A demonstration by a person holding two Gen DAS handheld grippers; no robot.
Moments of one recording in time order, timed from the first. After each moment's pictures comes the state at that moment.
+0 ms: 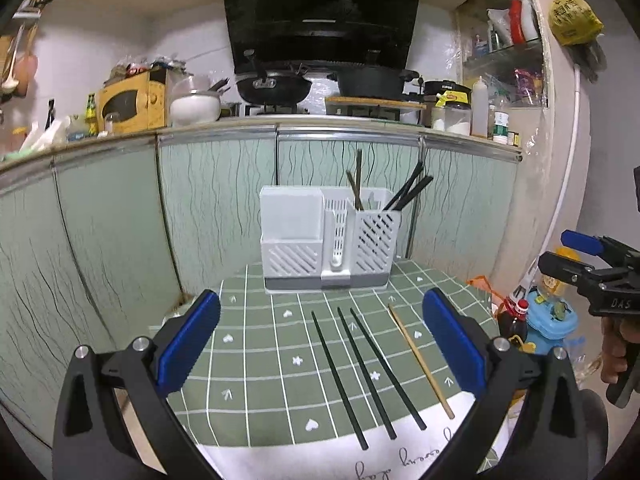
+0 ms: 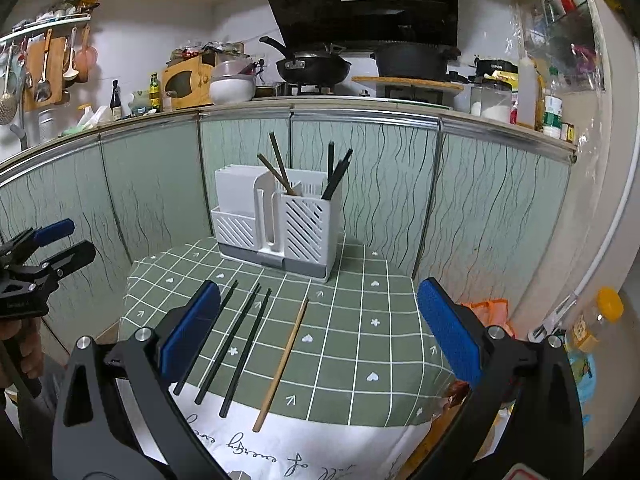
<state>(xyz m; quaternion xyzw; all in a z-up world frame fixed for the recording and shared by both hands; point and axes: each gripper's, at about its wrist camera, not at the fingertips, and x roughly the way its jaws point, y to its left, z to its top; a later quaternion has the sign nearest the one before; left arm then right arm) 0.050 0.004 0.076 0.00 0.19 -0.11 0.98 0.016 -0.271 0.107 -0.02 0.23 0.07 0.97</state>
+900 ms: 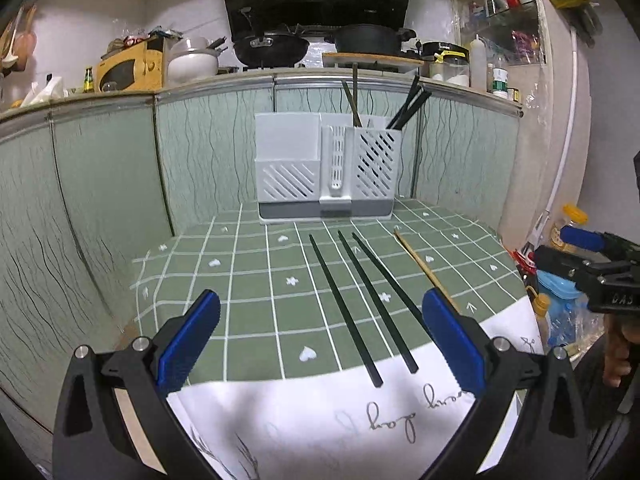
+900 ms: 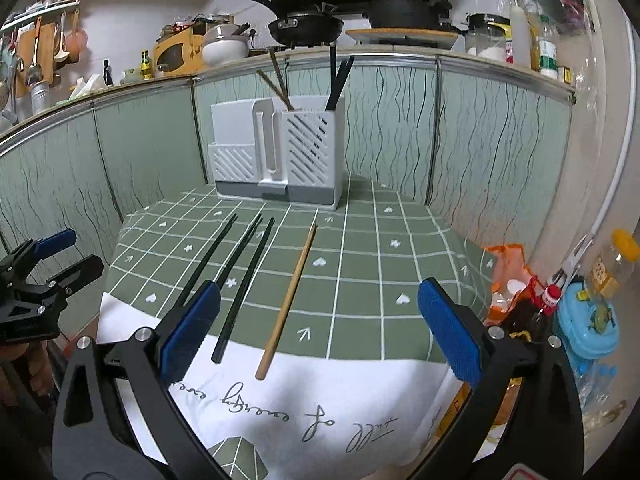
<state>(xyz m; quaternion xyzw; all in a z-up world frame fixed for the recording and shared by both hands) 0.035 -0.005 -0.023 0.02 0.23 -0.11 0.97 0.002 -0.255 -0.001 0.00 0.27 0.06 0.96</state>
